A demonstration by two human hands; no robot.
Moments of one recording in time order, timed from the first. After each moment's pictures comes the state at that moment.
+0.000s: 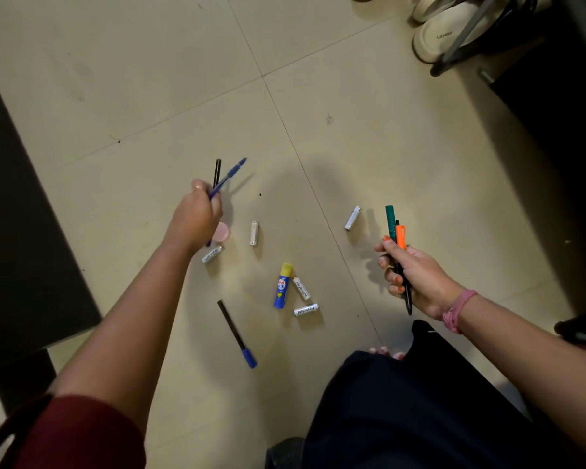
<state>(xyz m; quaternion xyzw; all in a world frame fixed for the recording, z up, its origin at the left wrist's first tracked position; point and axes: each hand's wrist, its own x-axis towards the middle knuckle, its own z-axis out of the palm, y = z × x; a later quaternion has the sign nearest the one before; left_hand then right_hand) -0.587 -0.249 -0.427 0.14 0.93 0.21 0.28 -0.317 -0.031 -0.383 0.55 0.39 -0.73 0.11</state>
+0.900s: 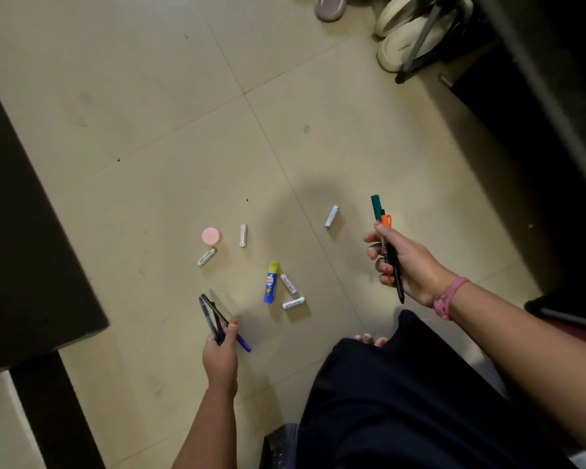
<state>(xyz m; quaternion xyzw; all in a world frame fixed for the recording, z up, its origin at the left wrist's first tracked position) -0.364 -0.340 -0.434 -0.33 0.81 0.37 0.30 -0.298 -0.014 -0.341 0.52 0.39 -0.76 0.11</state>
